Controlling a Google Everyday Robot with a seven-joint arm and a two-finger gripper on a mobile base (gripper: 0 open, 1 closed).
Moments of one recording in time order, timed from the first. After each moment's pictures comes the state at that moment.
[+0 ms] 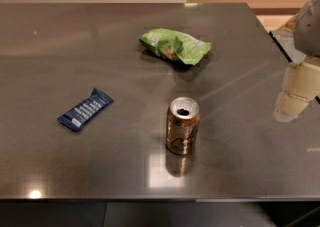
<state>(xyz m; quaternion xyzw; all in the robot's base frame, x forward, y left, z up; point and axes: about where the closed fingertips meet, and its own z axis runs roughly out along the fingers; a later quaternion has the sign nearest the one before) 0.438 -0.217 0.976 -0.60 0.78 -0.03 0.16</state>
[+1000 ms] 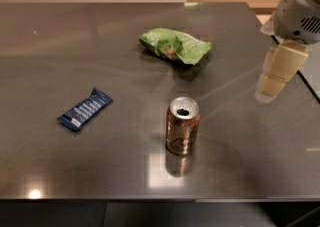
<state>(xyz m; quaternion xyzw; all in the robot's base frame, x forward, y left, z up) 0.479 -0.209 0.970 -0.58 0.80 -0.01 0.14</state>
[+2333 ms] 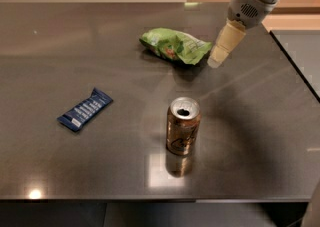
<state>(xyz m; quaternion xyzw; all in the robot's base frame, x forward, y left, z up) 0.617 -0.168 0.931 -0.53 0.83 0.06 0.18</state>
